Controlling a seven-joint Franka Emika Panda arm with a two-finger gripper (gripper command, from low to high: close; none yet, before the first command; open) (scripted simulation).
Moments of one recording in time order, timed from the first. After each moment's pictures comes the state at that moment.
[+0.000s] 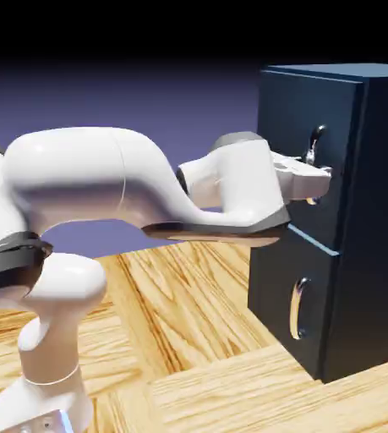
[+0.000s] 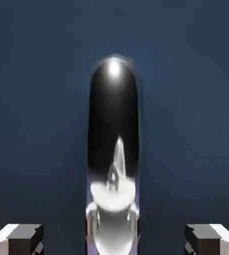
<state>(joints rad) 0.95 -0.89 -1.01 -2.39 -2.82 2.79 2.90</state>
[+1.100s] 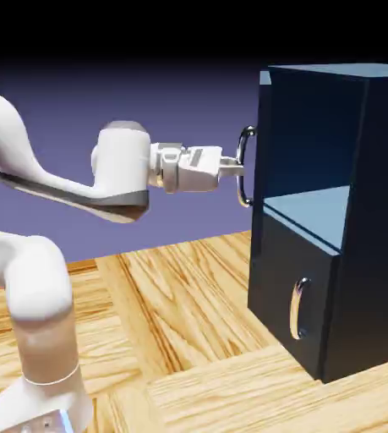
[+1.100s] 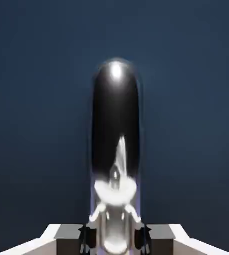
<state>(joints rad) -0.11 -0.99 0.17 -2.82 -1.89 2.61 2.88</state>
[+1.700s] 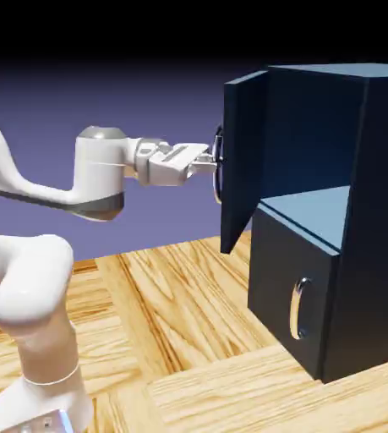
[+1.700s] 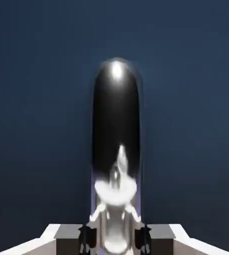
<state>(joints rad) -0.25 -1.20 0.55 -2.87 -1.24 2.49 2.58</state>
